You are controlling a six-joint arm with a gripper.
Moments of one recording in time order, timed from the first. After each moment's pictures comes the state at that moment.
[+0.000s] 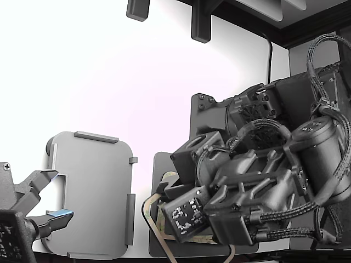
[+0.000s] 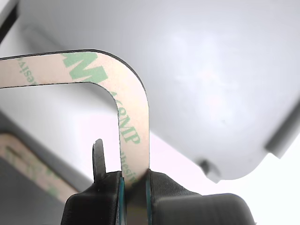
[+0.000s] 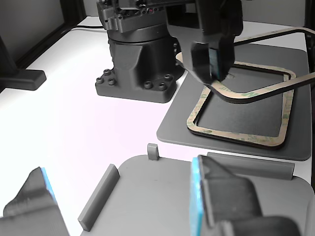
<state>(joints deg) 34.7 96.8 79.2 94.3 7.1 1.9</state>
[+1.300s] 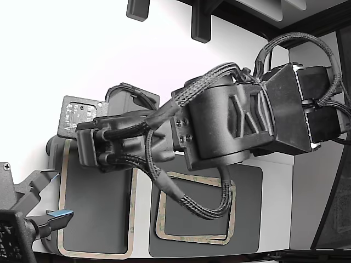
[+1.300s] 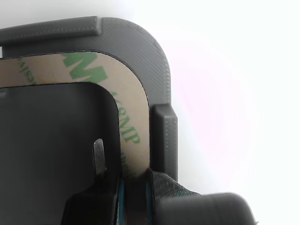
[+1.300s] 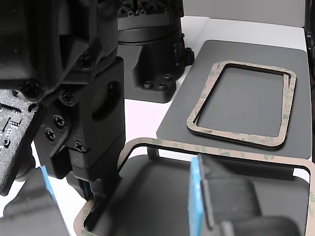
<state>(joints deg) 16.8 68.9 59.3 93.9 9.1 20.6</state>
